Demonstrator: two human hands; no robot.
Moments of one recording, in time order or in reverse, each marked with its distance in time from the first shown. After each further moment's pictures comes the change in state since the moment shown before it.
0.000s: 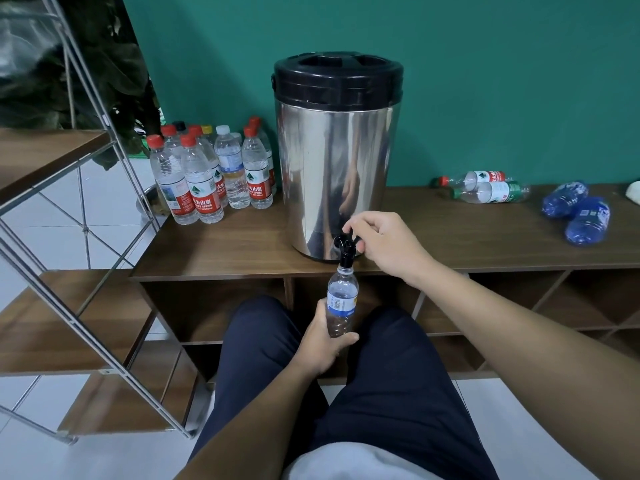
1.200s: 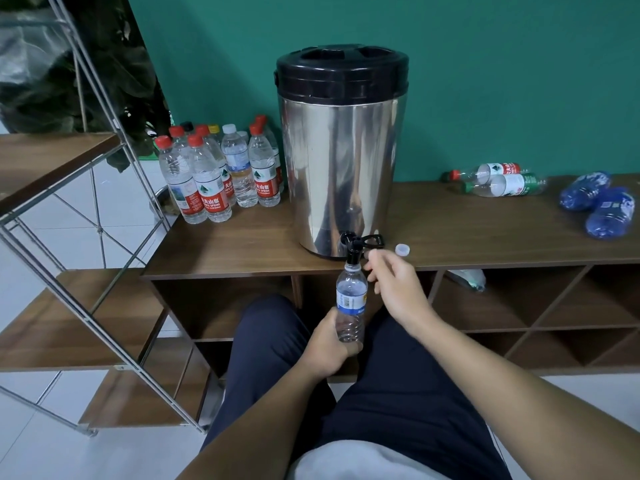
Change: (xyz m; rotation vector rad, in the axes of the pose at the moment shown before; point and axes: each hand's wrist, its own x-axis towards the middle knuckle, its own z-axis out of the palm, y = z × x) left_hand -0.002 -0.010 0.003 0.034 -0.025 -0.029; right_hand -0.044 0.083 0.040 0.228 0.168 0.136
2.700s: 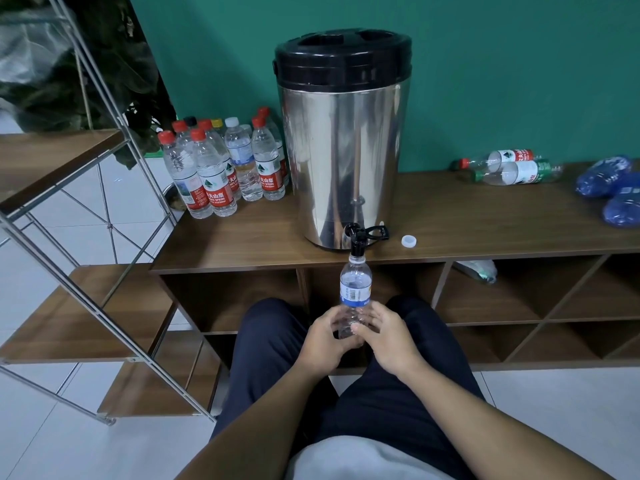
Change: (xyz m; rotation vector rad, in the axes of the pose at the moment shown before) left_hand -0.026 0.009 -0.011 -0.026 0.031 0.061; right_hand -0.050 0.106 0.032 -0.014 -0.184 0.087
